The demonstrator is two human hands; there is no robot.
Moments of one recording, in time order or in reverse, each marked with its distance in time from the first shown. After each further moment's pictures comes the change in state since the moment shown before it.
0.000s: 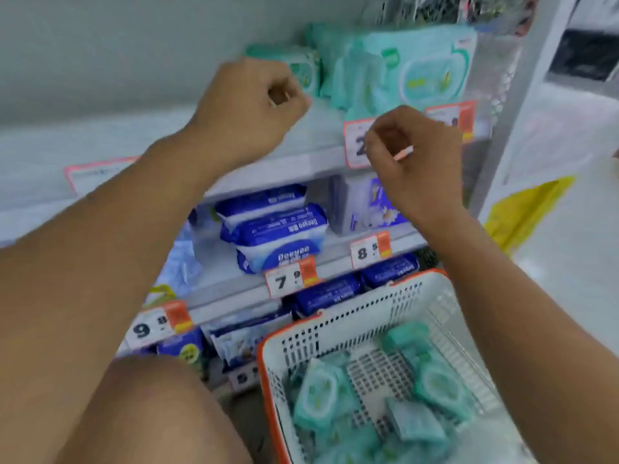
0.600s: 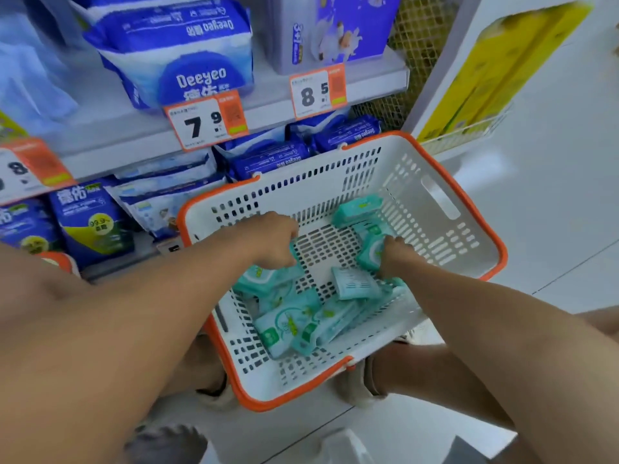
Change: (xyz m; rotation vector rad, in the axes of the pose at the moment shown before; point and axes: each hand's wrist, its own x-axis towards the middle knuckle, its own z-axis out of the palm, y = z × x) left_hand -0.235 -0.011 0.247 0.234 -1.275 -0.280; right_hand -0.364 0.252 -0.013 -0.769 -1.296 1.000
